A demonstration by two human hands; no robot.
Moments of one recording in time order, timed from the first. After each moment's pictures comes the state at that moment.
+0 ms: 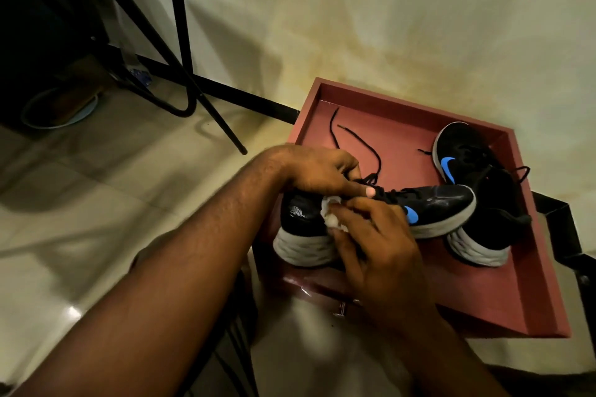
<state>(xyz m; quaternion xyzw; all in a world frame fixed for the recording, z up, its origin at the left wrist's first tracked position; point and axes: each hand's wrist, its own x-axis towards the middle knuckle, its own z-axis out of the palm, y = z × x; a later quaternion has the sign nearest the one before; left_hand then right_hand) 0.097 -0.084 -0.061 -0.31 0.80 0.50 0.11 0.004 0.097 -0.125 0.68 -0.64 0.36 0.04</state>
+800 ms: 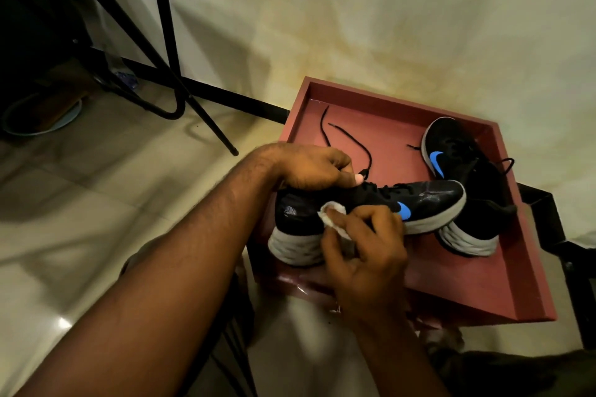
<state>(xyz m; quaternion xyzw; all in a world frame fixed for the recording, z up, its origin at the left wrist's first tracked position) 0.096 -0.084 -0.064 -0.30 0.77 0.55 0.11 0.030 0.099 -0.139 0.56 -0.69 0.46 0.07</state>
